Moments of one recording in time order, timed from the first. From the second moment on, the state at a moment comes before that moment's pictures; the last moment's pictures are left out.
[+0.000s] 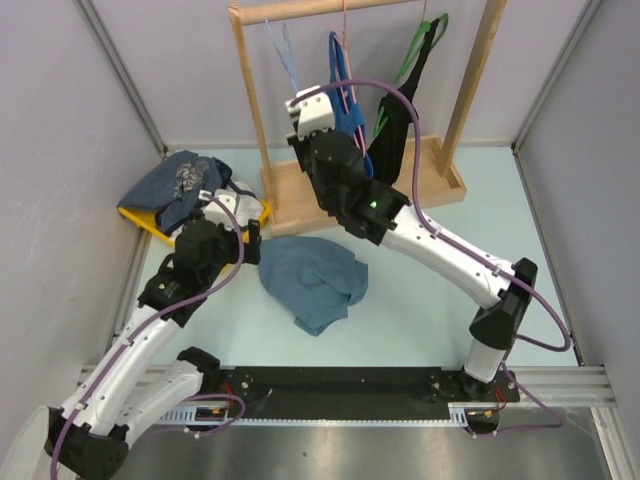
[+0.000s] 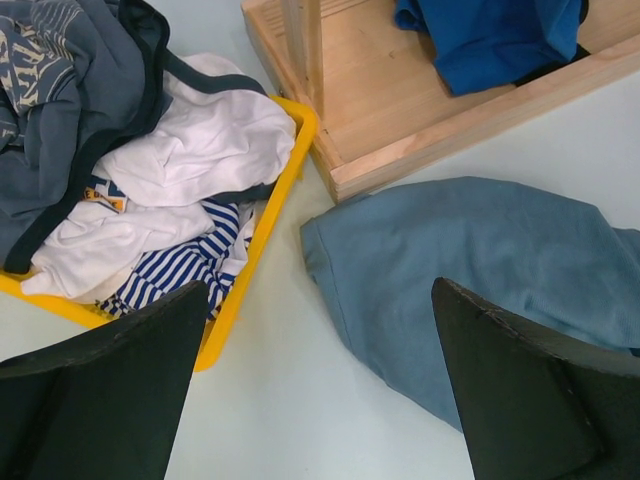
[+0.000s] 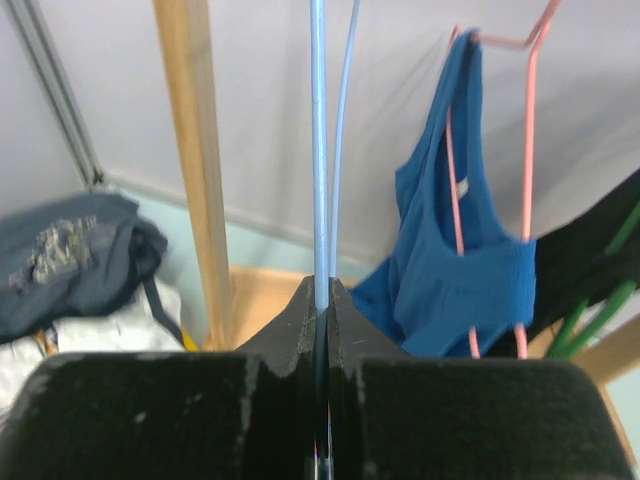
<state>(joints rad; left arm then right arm) -0.44 0.79 0.80 -0.41 -0.22 -0.07 0.98 1.79 1.99 -0.13 0.70 -0.16</state>
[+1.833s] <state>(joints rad) -0.70 0.89 0.84 -0.28 -0.14 -0.53 1.15 0.82 1.09 -0.53 0.45 0.21</state>
